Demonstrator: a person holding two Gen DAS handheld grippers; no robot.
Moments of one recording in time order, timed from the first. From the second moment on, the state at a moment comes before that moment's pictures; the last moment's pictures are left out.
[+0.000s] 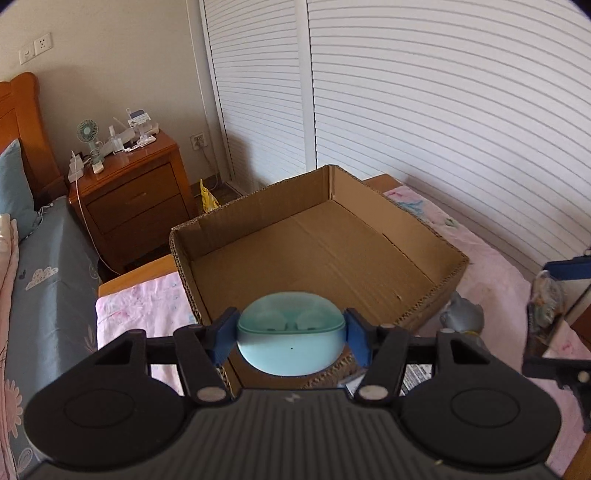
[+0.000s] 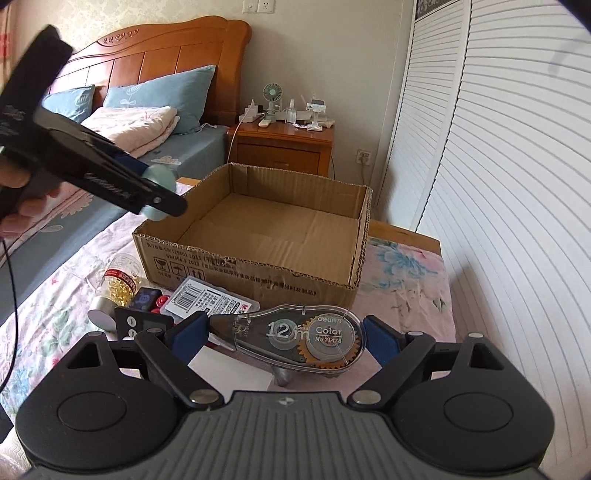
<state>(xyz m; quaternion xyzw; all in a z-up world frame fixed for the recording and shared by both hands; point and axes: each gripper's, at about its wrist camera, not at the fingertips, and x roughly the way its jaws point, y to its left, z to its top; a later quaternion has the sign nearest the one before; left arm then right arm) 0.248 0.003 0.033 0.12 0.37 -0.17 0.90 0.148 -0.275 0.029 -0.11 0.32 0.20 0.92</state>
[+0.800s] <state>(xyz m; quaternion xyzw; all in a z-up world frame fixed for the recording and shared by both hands) 0.210 0.026 0.034 0.10 0.31 -0.13 0.94 0.189 -0.259 0.043 -0.12 0.33 0.21 0.91</state>
